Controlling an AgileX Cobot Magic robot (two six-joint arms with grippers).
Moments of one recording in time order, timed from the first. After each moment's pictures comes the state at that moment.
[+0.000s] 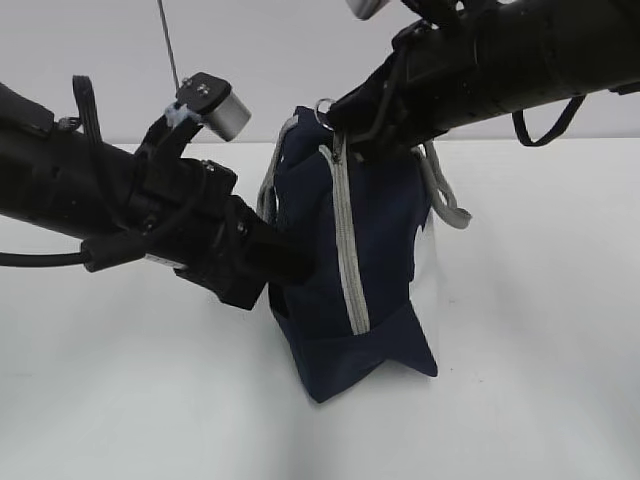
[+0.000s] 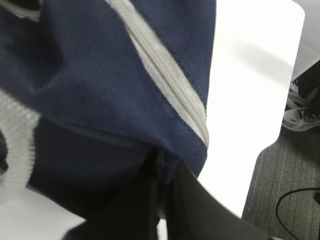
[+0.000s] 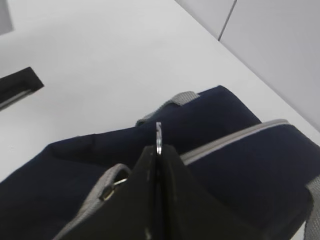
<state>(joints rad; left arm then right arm) -0.51 1.56 -0.93 -1.18 0.66 1.36 0.41 1.55 -1.16 0.90 0.44 -1.35</state>
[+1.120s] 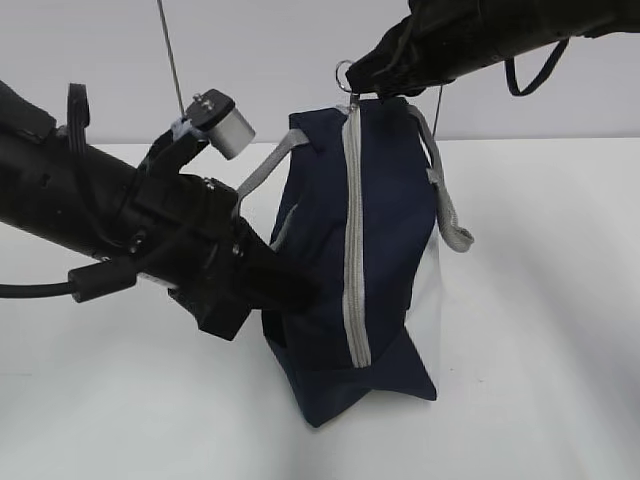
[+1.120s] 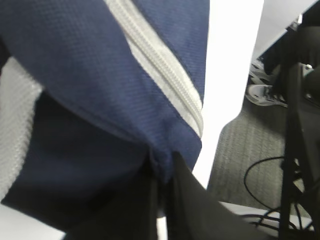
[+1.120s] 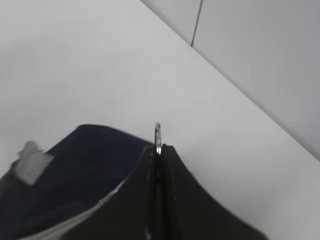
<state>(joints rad) -0.51 1.56 -0.93 -1.12 0.79 1.35 0.25 1.78 -1.46 0.94 0.62 -1.37</state>
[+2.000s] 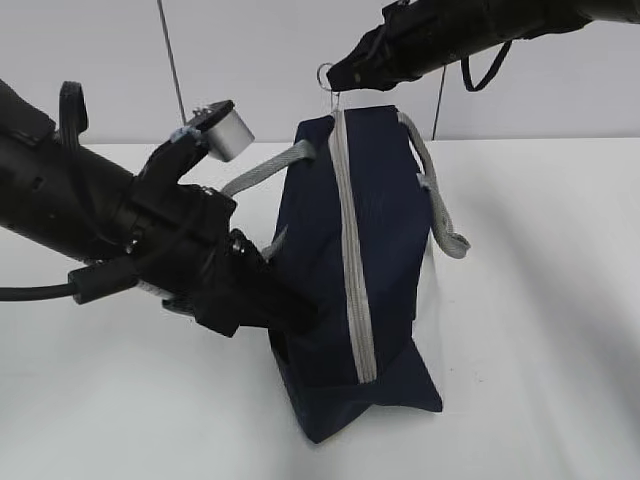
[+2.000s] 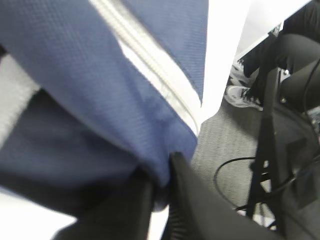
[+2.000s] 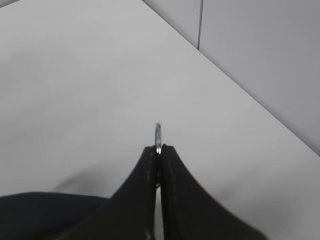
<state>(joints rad) -0.50 1.56 -0.93 -1.10 0.85 1.19 0.19 2.08 -1.81 0.98 0.81 -1.35</state>
